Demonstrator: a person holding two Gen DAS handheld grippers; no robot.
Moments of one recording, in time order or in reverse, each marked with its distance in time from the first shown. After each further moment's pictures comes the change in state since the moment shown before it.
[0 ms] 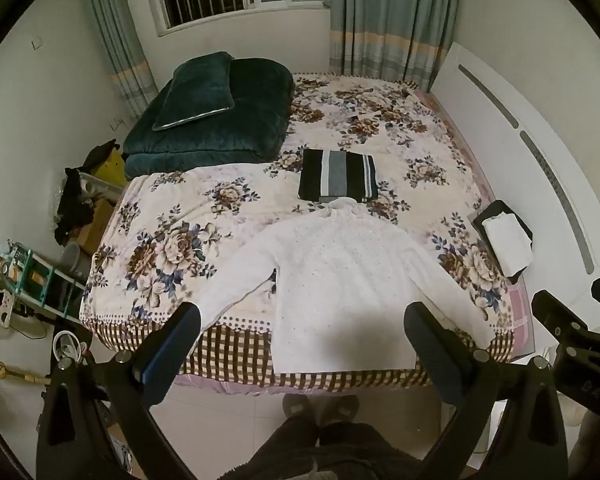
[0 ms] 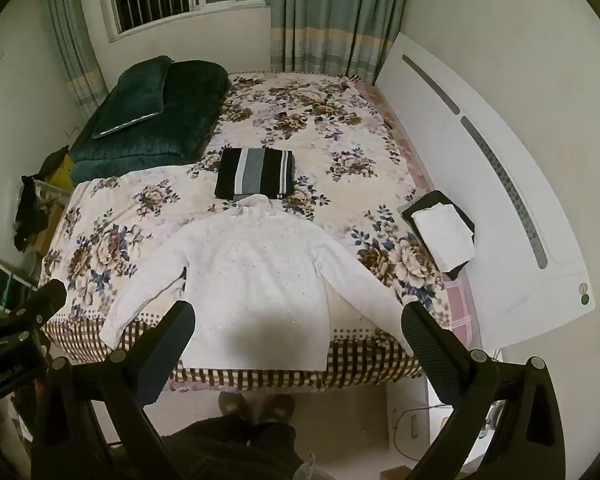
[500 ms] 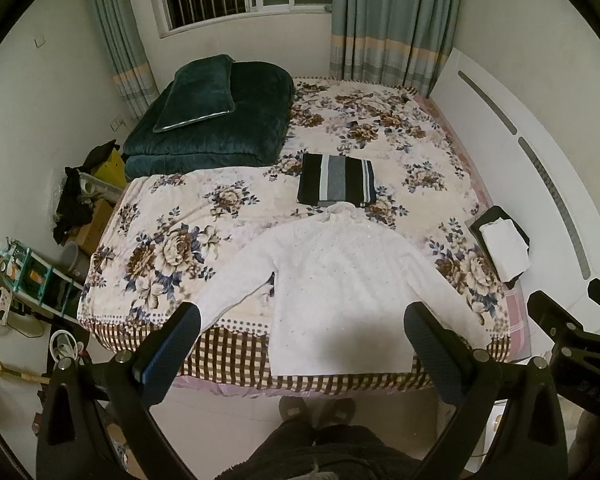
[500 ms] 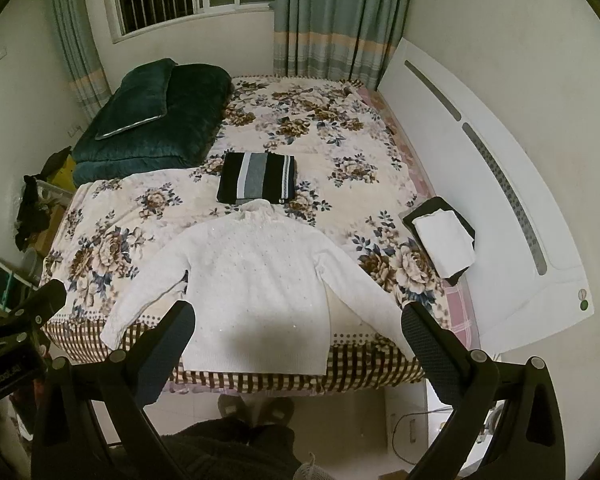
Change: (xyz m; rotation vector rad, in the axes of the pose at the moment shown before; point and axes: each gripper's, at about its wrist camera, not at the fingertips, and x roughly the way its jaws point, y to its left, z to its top) left arm -0.005 0.003 0.008 -0.001 -0.006 -0.005; right arm -0.005 0.000 0.001 -0.003 -0.002 -0.002
